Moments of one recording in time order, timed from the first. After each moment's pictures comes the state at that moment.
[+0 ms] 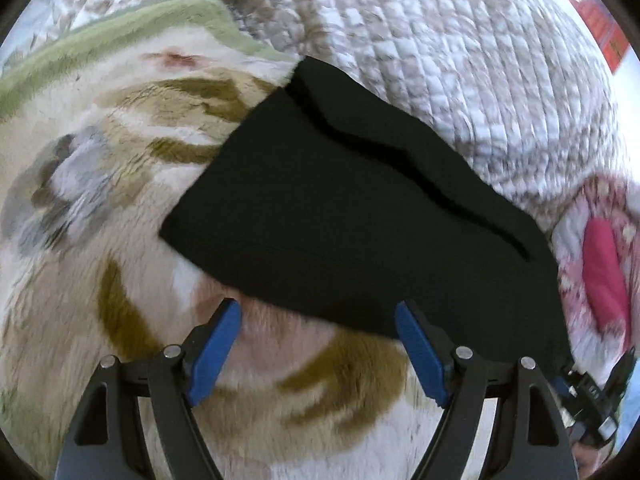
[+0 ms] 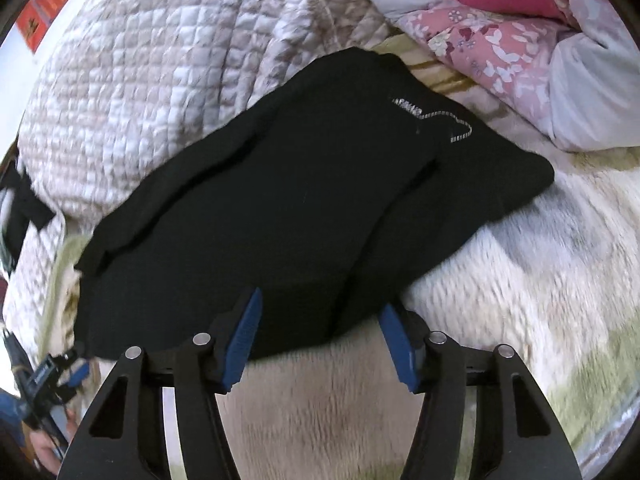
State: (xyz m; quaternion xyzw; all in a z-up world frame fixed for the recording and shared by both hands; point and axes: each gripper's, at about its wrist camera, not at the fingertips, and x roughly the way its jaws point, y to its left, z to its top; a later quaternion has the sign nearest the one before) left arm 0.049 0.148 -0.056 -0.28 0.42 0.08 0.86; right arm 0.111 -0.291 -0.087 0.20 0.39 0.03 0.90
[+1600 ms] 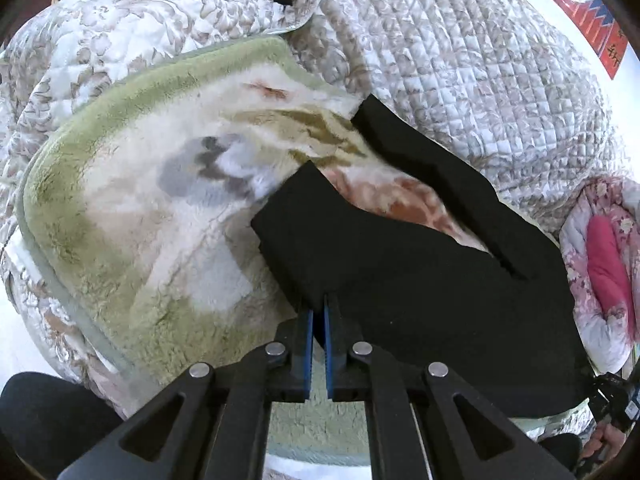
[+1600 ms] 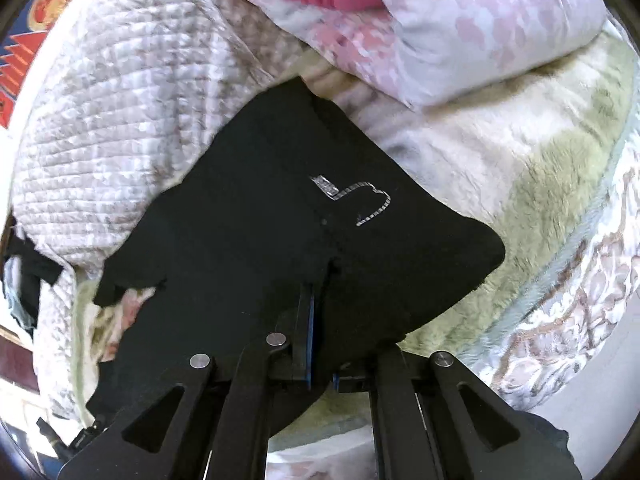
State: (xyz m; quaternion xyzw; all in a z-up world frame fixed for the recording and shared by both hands) left arm -0.053 0.163 -0.010 -0.25 0.42 0.13 0.86; right arm 0.033 -0.354 -0.081 0.30 0.41 -0.03 0.86
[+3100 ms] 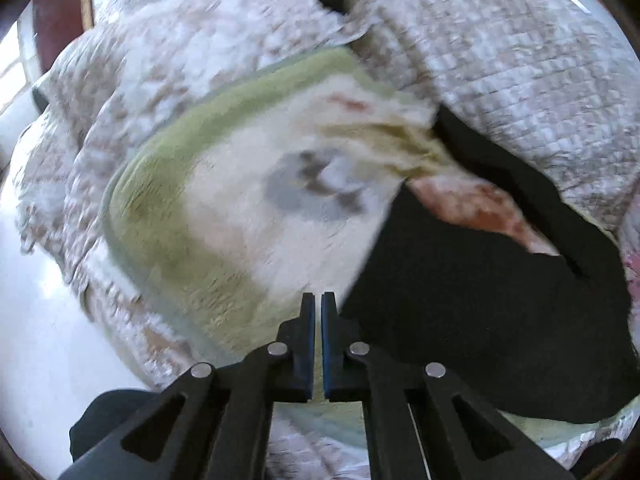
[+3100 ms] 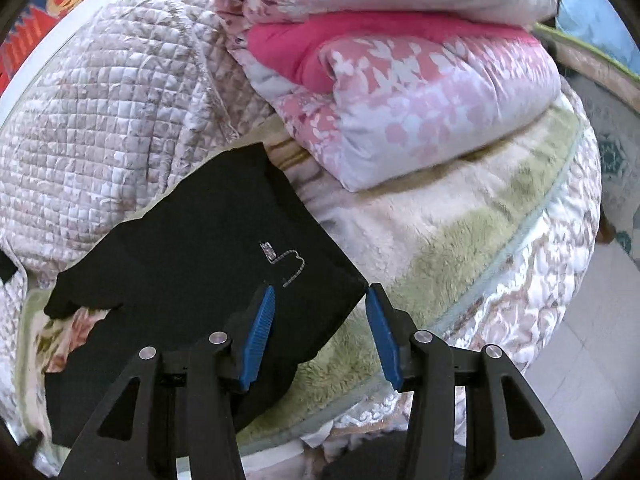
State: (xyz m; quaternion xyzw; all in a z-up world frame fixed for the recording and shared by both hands) left arm -0.066 0.194 0.006 -0.18 0.44 0.22 0.85; right arm -0.002 -0.360 -0.036 0.19 0.32 -0.13 0.92
